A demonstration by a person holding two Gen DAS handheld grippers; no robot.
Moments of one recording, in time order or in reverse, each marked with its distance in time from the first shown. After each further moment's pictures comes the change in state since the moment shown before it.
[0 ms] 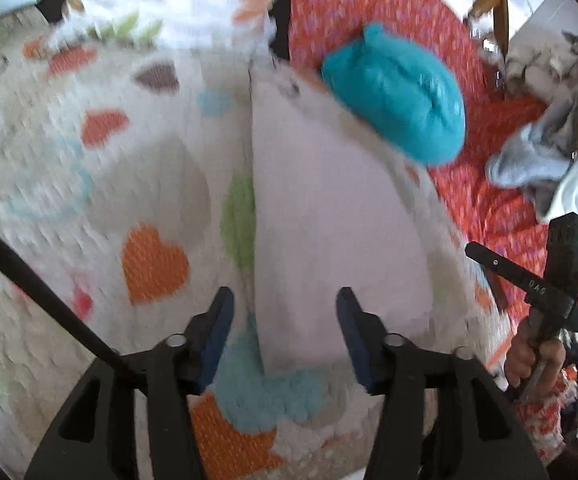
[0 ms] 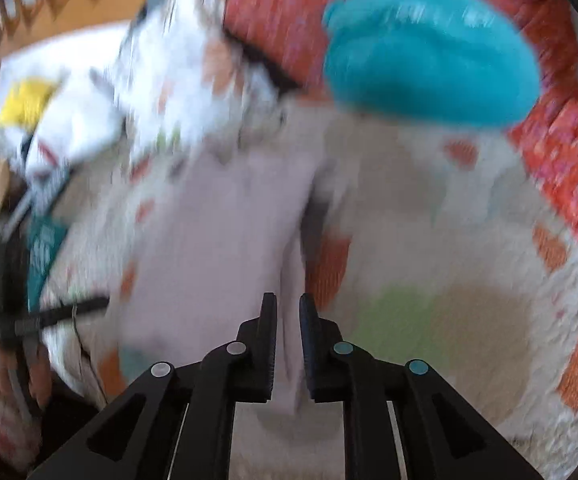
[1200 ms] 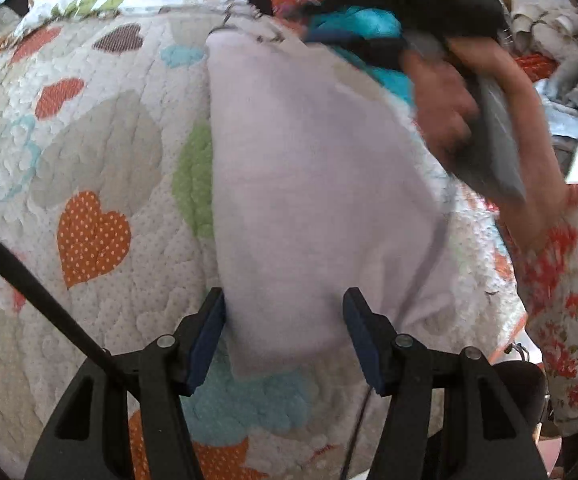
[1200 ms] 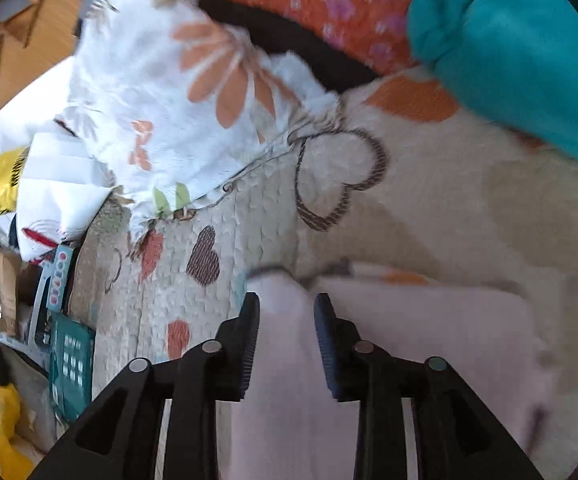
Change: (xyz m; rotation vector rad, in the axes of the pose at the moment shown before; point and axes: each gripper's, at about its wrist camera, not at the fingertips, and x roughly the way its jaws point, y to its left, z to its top) left arm 0.048 -0.015 -0.019 0.066 0.153 0.009; right arm 0.189 0.081 0.147 0.189 0.136 0.149
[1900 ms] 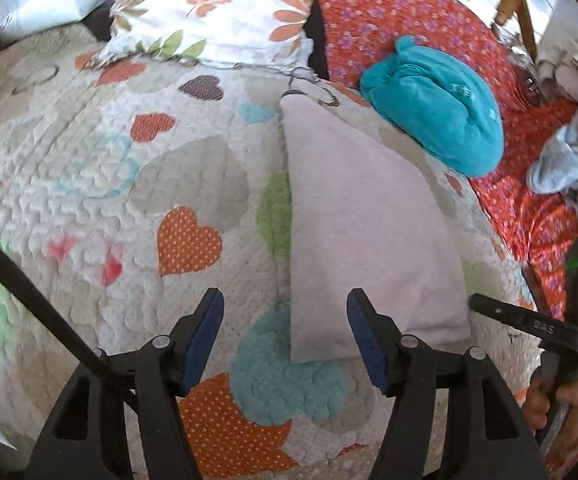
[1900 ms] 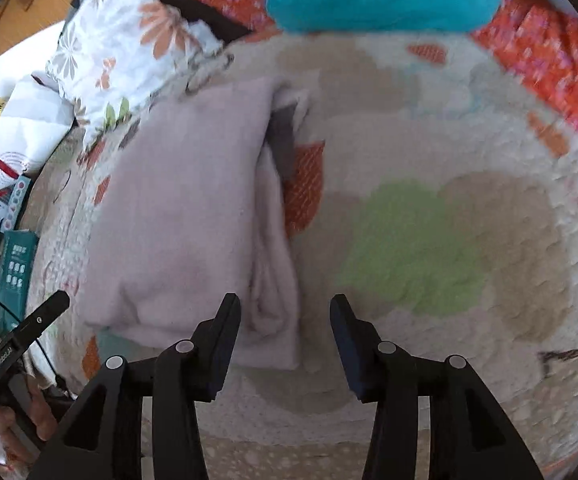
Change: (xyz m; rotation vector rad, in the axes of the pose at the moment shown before) left arm -0.043 0.014 -0.026 -0.112 -0.212 0.173; right arm -0.142 -0.099 -0.196 -0.013 0.004 -0.264
